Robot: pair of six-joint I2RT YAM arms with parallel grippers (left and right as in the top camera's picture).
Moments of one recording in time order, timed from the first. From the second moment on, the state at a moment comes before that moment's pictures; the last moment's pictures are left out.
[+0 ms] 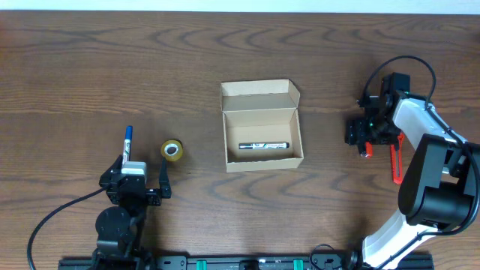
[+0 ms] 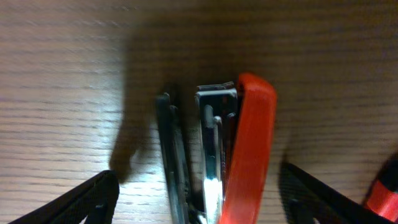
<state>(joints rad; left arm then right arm) -0.12 0.01 0.09 -0.30 -0.06 0.04 -0.21 1.90 1.16 -0.75 -0.03 -0.20</state>
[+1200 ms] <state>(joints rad) -0.12 0.01 0.09 -0.30 -0.06 0.04 -0.19 1.87 1.19 -0.80 -0.14 -0.20</state>
